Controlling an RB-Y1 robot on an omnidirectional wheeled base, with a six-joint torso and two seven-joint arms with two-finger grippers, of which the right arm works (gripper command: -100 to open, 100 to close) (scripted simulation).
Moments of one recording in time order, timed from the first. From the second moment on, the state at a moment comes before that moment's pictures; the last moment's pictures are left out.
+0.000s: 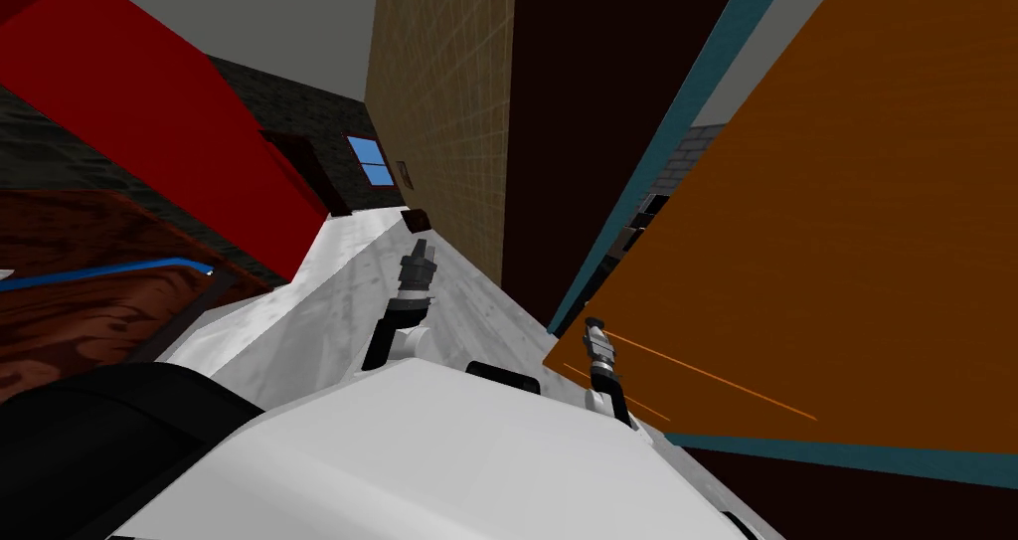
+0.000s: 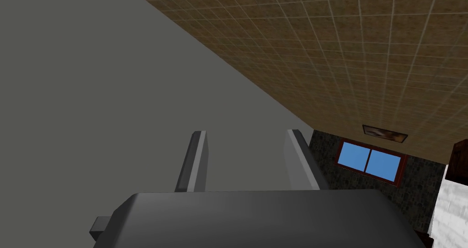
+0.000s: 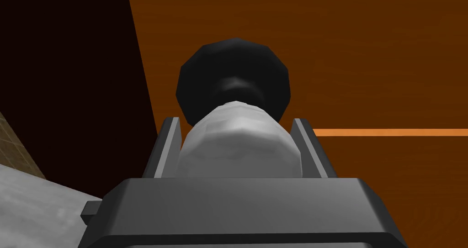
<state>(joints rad) -0.02 -0.36 0.22 -0.68 -0.59 -0.85 -1.55</state>
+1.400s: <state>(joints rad) 0.08 -0.48 0.36 -0.72 -0.51 -0.97 -1.72</state>
